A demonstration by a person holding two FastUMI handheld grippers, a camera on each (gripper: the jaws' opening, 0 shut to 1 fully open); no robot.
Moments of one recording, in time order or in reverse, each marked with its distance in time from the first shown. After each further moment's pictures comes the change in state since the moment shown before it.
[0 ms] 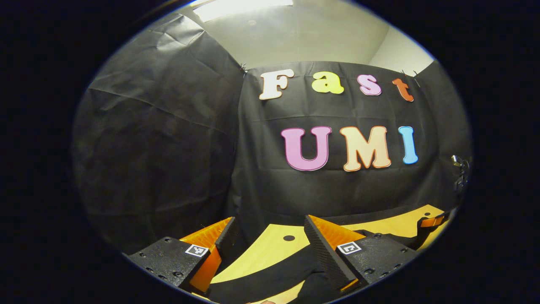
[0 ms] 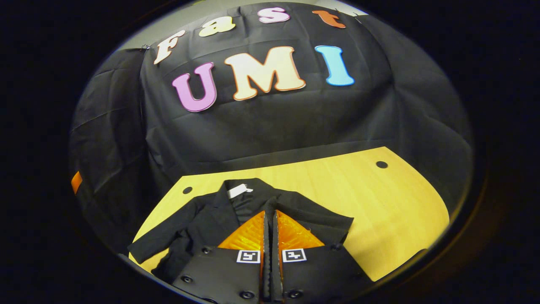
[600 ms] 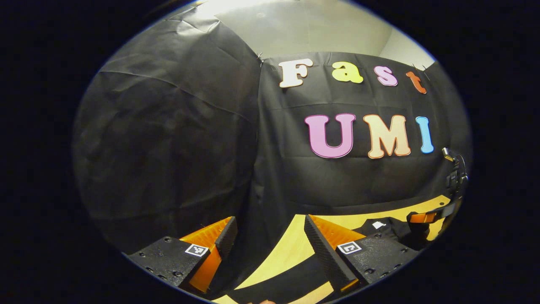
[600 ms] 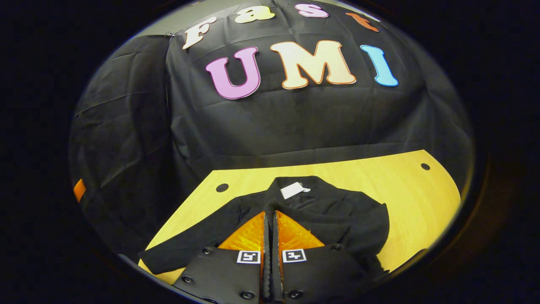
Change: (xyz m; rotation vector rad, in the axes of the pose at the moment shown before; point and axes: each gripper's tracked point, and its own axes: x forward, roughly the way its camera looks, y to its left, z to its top) left arm 0.011 0.095 -0.037 0.020 0.069 0.077; right arm 0.065 0.149 -0.020 -0.071 0.026 0.114
